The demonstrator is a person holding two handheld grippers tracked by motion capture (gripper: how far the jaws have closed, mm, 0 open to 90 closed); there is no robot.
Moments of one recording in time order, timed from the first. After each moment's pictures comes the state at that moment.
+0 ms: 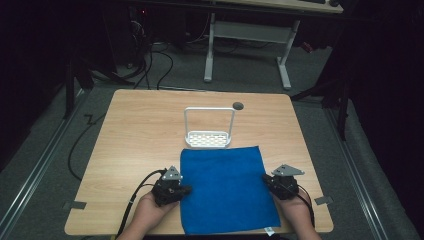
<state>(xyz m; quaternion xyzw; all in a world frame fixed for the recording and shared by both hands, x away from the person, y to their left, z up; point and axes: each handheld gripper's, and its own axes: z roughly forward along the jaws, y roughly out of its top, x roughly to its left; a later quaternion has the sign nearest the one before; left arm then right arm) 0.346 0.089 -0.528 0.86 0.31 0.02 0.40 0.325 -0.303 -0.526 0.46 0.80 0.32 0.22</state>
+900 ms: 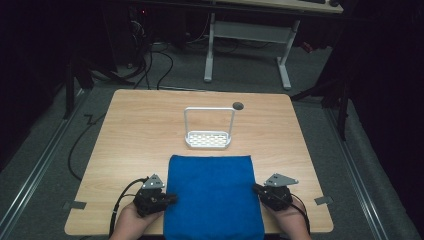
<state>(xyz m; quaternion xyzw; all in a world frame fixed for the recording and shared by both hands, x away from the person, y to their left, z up) 0.320 0.133 -0.527 0.85 0.34 0.01 0.41 0.299 -0.279 -0.520 0.42 0.82 0.35 0.18</state>
